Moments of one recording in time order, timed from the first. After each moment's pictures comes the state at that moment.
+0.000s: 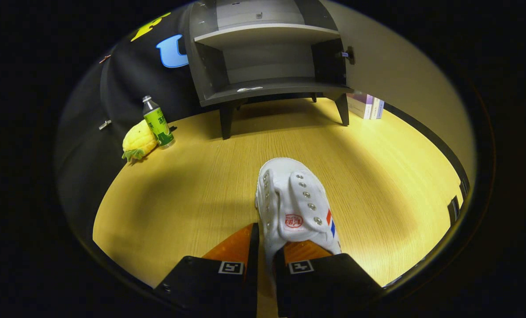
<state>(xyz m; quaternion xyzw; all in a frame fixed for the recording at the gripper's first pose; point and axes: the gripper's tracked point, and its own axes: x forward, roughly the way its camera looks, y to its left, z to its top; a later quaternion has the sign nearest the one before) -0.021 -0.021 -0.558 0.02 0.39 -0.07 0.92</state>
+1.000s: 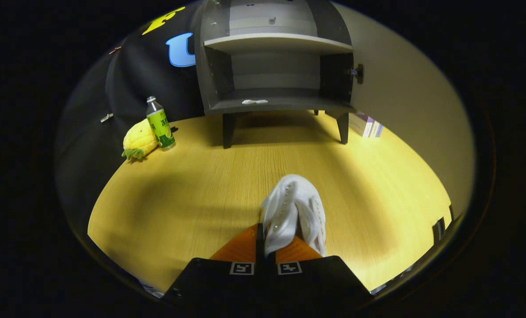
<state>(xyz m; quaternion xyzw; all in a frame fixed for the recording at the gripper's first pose) -0.005 -0.022 -0.507 -0.02 0.37 -0.08 0.92</state>
